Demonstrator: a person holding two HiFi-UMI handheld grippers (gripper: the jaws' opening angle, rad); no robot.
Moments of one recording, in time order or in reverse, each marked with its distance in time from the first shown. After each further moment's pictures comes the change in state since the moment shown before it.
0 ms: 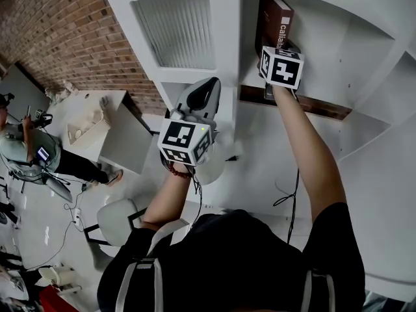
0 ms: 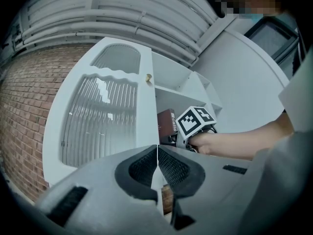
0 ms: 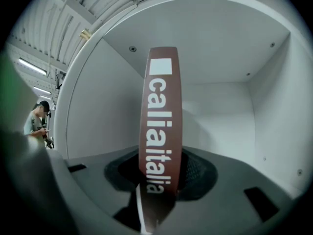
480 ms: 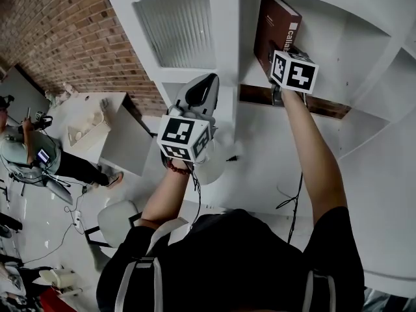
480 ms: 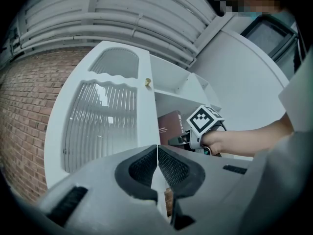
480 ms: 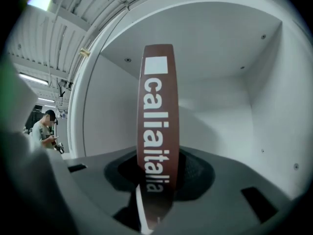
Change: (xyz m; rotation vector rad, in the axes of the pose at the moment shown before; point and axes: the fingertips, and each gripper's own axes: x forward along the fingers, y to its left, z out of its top) left arm 0.000 0.005 0.011 0.031 -0.018 -0.005; right arm -0.027 -0.009 -0.004 0.068 0.045 0.062
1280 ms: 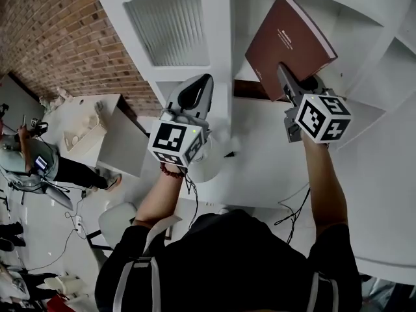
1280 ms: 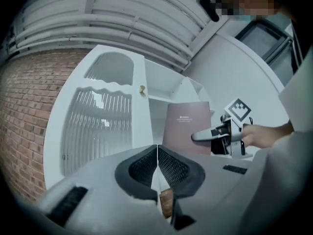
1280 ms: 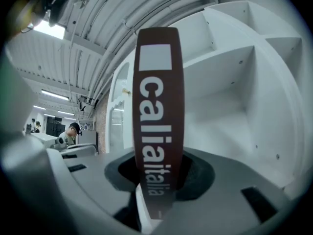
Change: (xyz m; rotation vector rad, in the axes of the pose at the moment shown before) left arm -0.015 -0.011 0.013 0.030 -0.014 -0.058; right arm -0.128 0.022 0.002 0.040 -0.120 0.209
